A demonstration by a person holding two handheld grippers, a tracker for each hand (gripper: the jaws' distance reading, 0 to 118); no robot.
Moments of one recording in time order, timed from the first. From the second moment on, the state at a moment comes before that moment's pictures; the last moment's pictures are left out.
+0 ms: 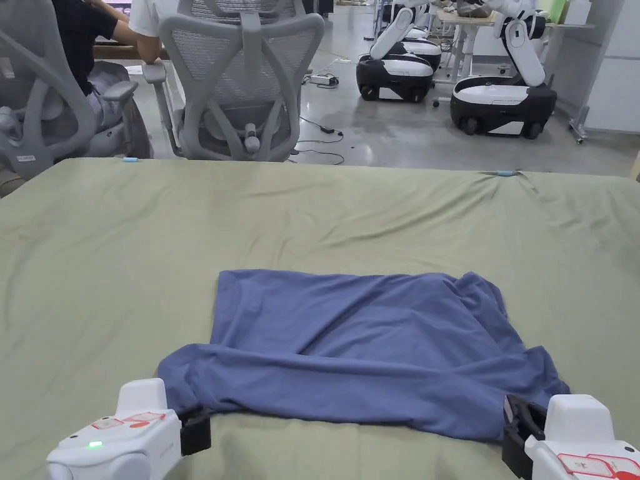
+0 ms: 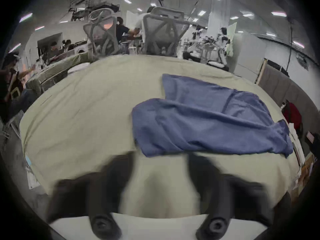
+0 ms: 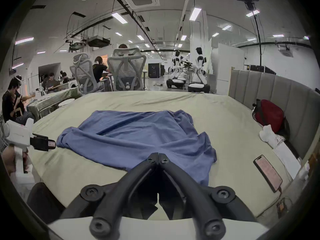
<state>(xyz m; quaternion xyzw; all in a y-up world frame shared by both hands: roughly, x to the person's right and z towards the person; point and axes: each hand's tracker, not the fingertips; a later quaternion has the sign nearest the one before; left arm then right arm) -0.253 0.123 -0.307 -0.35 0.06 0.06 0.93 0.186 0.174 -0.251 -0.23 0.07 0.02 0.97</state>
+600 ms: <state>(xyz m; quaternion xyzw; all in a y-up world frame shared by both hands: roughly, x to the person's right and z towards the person) -0.240 0.142 -0.347 -0.36 0.01 -0.01 0.93 0.274 0.147 -0.295 -0.31 -0.04 -0.01 0.95</state>
